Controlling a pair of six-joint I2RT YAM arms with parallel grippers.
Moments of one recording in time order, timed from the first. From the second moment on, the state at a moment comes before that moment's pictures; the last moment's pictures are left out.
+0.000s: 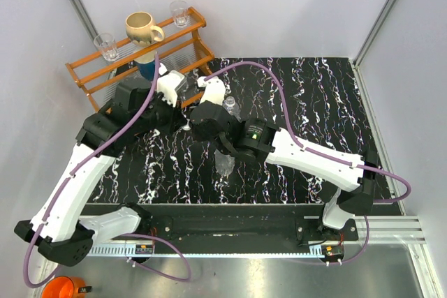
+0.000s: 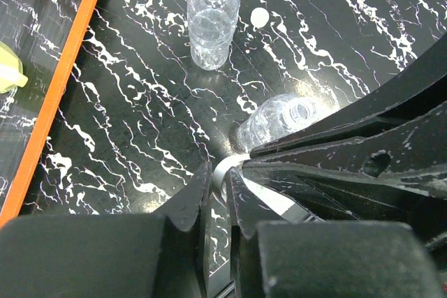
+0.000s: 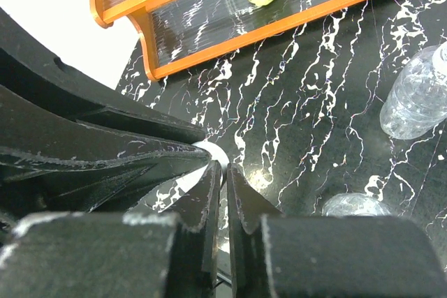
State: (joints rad) left arm -0.53 1.09 1.46 -0.97 0.19 -0.02; right arm 1.23 1.66 1.77 -0.61 0.57 0.68
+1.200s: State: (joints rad) left arm -0.32 1.24 1.61 -0.75 1.20 -0.42; right arm 1.34 0.90 0.99 0.09 0.35 0.01
